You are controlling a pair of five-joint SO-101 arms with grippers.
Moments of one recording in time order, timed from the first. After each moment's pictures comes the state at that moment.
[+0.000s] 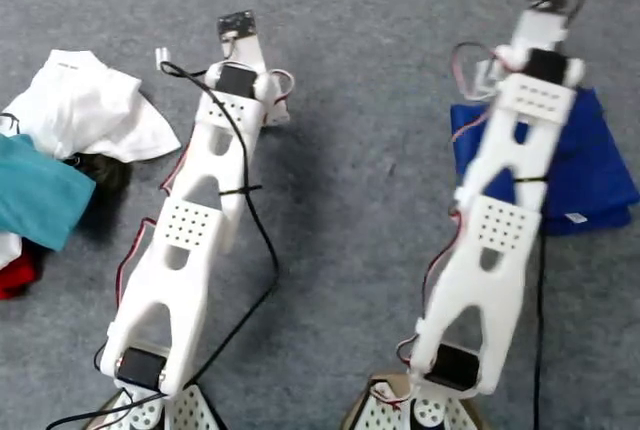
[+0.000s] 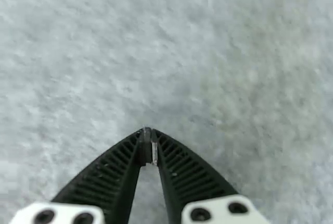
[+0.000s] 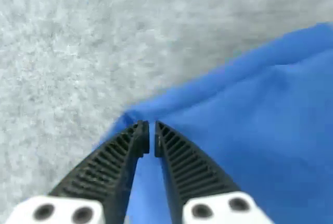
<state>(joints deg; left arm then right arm) 10.2 79.5 -93.7 87.2 18.1 13.9 70.1 -84.0 87.3 -5.3</state>
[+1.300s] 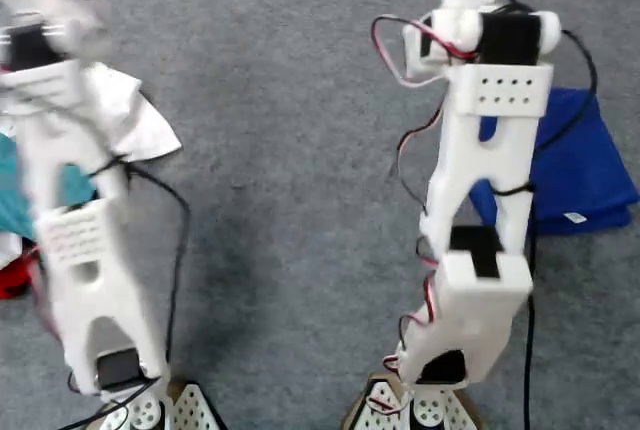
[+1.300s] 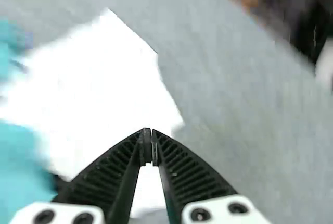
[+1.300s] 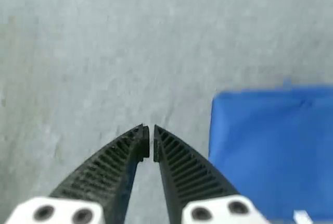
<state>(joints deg) -23.3 45.7 -93.0 100.3 13.5 -3.0 16.7 -49.7 101.5 -1.9</state>
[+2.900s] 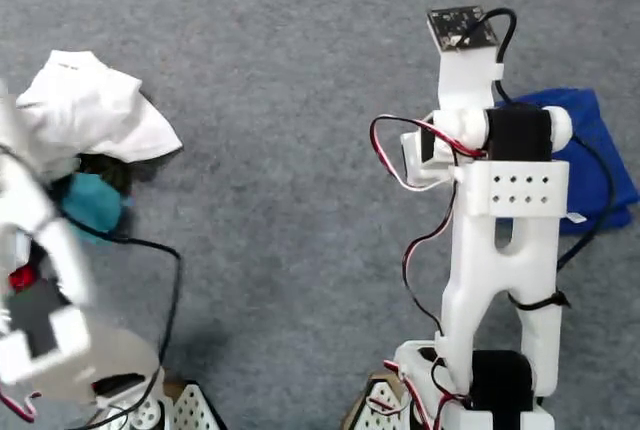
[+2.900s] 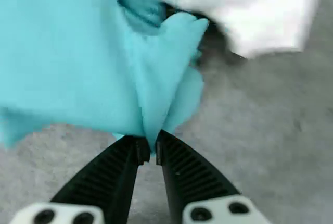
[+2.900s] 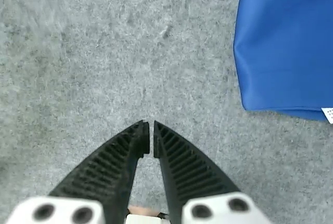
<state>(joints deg) -23.6 -2.9 -6.9 95.9 1.1 -3.1 -19.4 -1.9 101.5 -1.9</state>
